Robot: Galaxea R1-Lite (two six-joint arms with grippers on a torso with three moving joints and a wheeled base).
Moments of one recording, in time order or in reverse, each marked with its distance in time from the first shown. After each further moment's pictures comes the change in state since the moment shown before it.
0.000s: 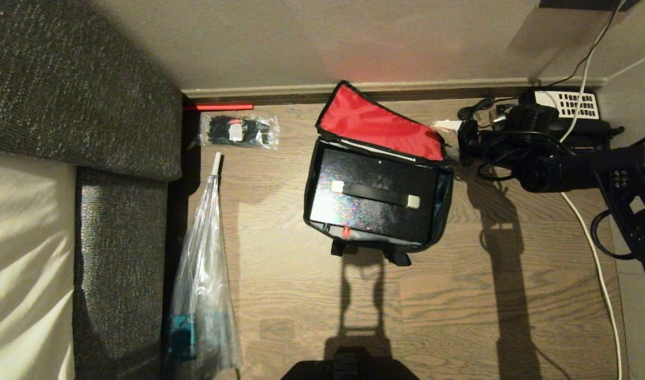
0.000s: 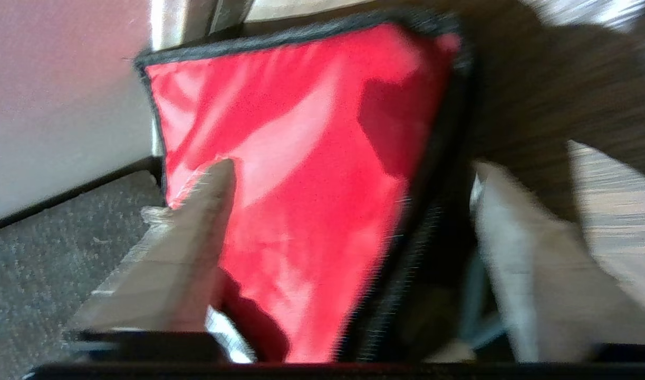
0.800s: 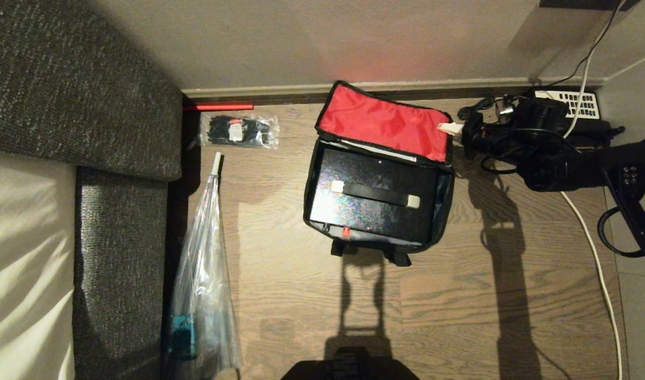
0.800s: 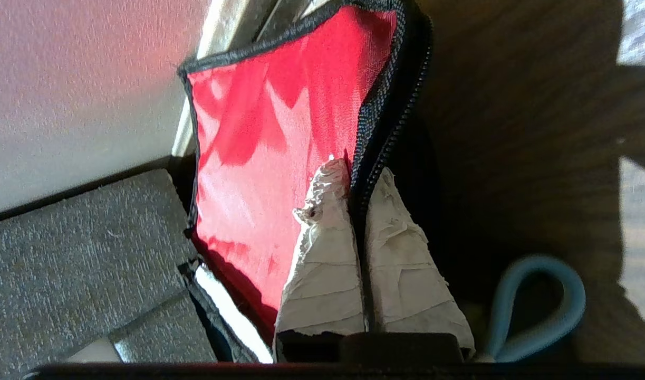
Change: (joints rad) left arm 0.000 0.000 0.000 0.000 0.000 0.000; right arm -0.002 -0.048 0.060 -0.096 0.002 -0.014
